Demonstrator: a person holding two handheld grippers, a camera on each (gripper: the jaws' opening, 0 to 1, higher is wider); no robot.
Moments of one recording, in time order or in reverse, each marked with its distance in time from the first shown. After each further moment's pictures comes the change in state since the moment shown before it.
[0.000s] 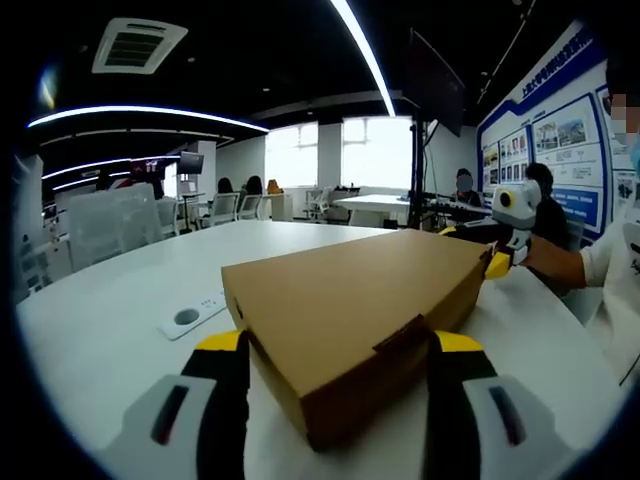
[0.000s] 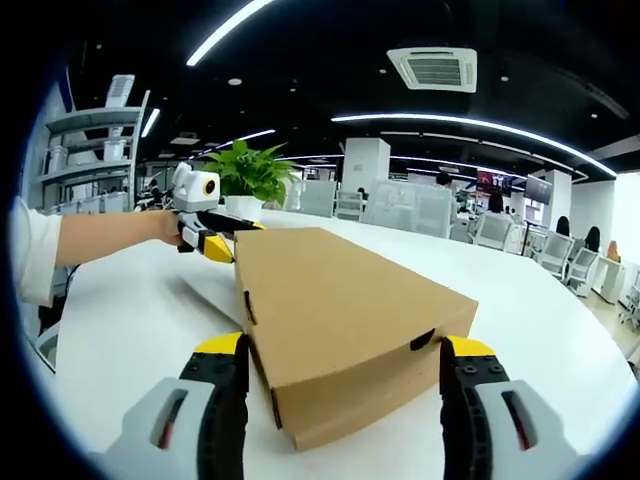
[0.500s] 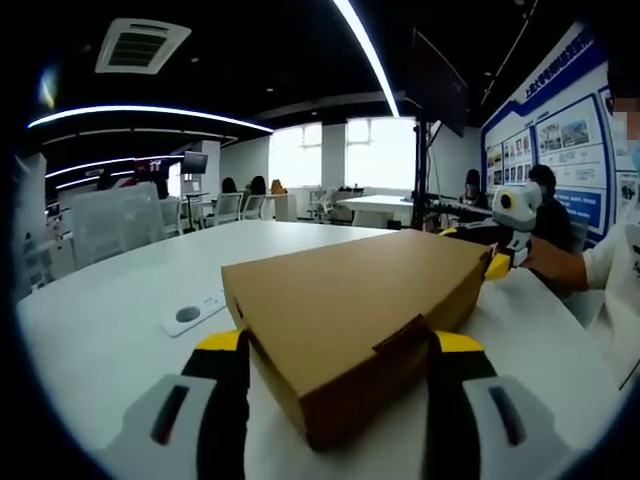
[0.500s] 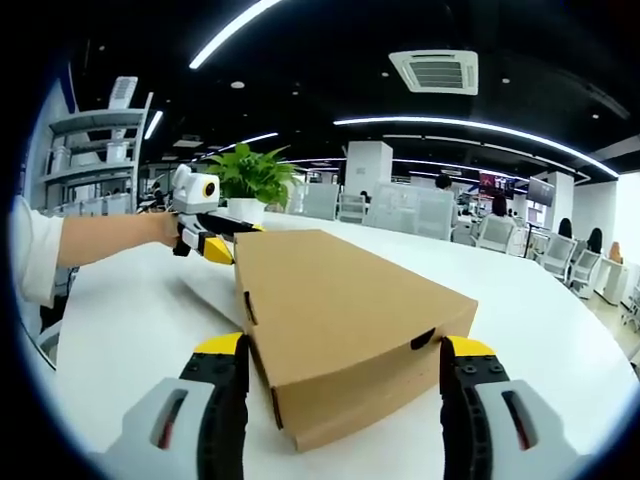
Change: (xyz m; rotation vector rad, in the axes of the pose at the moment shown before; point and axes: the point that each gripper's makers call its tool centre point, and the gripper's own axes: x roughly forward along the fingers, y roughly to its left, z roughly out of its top) left arm -0.002 -0.002 -0.001 -0.005 -0.002 0.015; right arm 0.001 0.001 0.000 -0.003 -0.009 0.011
